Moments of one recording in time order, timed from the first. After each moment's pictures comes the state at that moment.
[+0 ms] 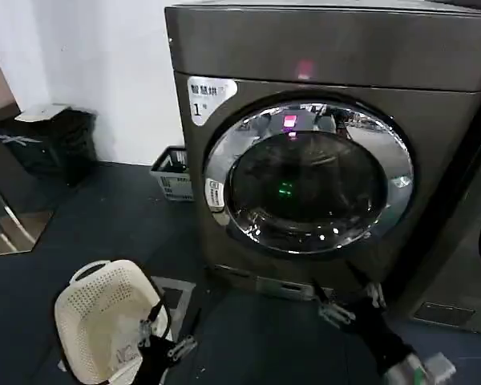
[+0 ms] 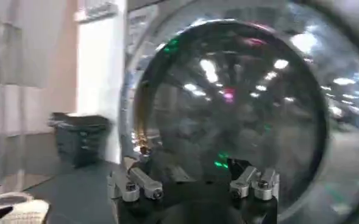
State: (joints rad) left arm 1.70 -1.40 -0.52 -2.01 -0.04 -0.37 0.16; right arm -1.26 1.09 0.54 2.12 0.41 -0.20 -0.47
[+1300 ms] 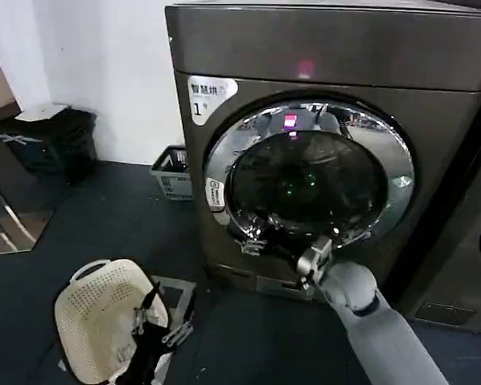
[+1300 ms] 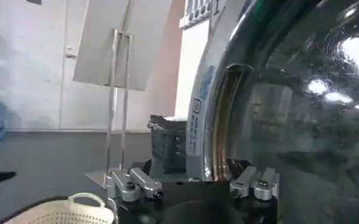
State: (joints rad) left arm 1.69 -1.42 -0.55 -2.08 -0.14 -0.36 0.18; right arm -0.63 1.23 0.06 1.61 0.39 -0.17 -0.49
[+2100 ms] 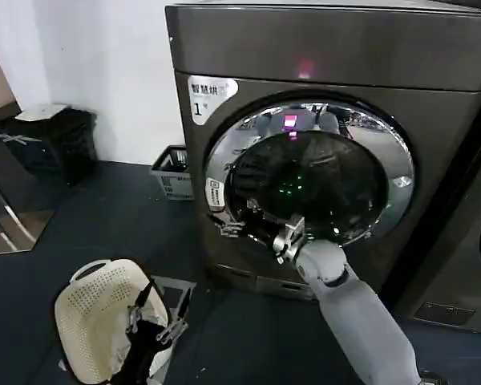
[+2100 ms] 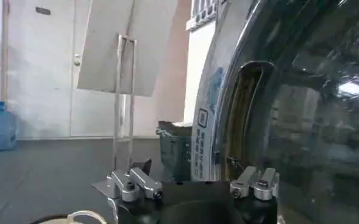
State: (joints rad) left arm 1.68 -1.42 -0.58 -2.08 -0.17 -0.36 0.20; right arm -0.54 1.27 0.02 1.51 0.48 -0.17 -0.62
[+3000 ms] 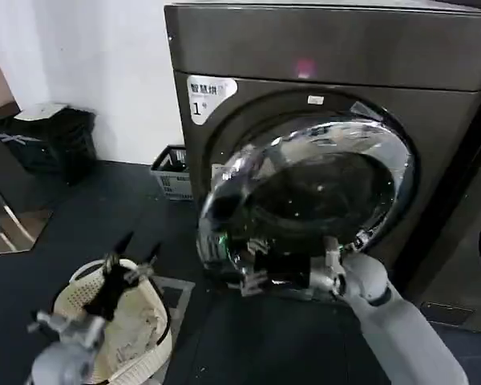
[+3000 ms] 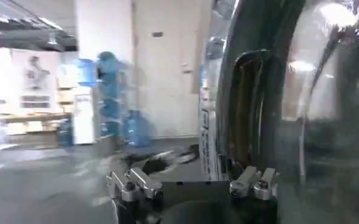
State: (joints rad) left arm 1.22 -0.92 -0.52 -1.73 -0.76 -0.30 0.33; right arm -0.79 1.01 0.18 1.82 0.63 -0.26 -1.17
